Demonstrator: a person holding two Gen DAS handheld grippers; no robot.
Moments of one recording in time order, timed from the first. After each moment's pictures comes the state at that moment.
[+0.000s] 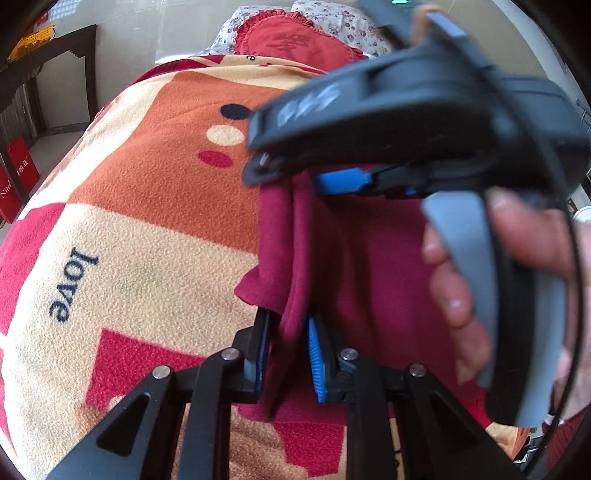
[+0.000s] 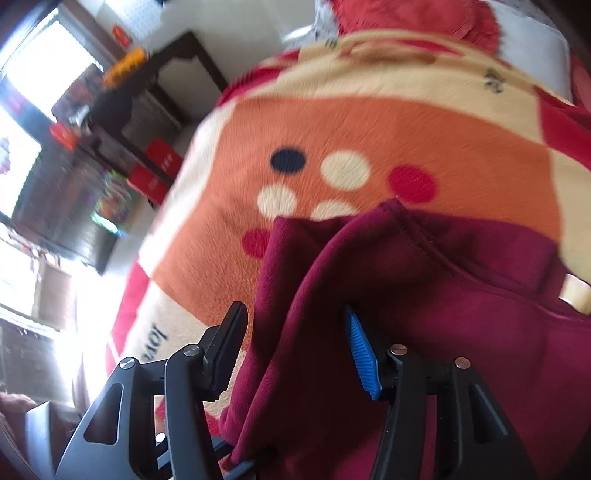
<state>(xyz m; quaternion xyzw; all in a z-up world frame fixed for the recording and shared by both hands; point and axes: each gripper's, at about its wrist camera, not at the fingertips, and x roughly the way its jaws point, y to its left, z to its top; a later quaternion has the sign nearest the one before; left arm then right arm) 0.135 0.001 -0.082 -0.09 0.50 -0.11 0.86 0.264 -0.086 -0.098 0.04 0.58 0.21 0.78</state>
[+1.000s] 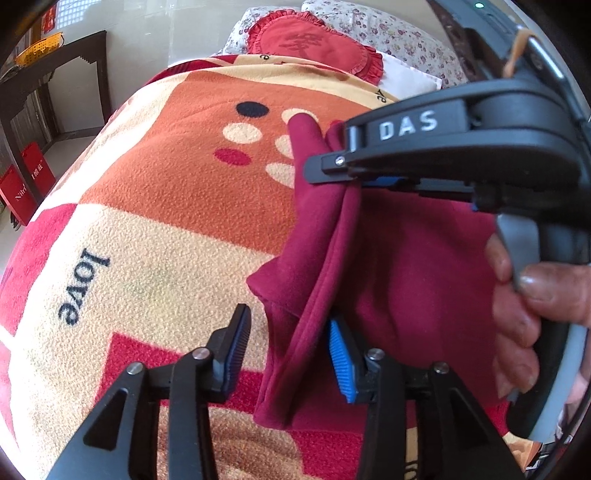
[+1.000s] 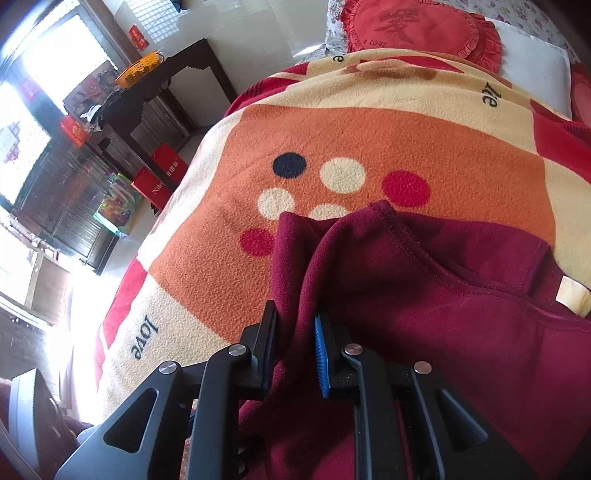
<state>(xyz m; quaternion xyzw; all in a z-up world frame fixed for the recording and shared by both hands) 0.136 0.003 -0.092 -0.07 0.50 -0.07 0.86 0.245 -0.111 -0.085 0.05 0.53 0.23 0.82</state>
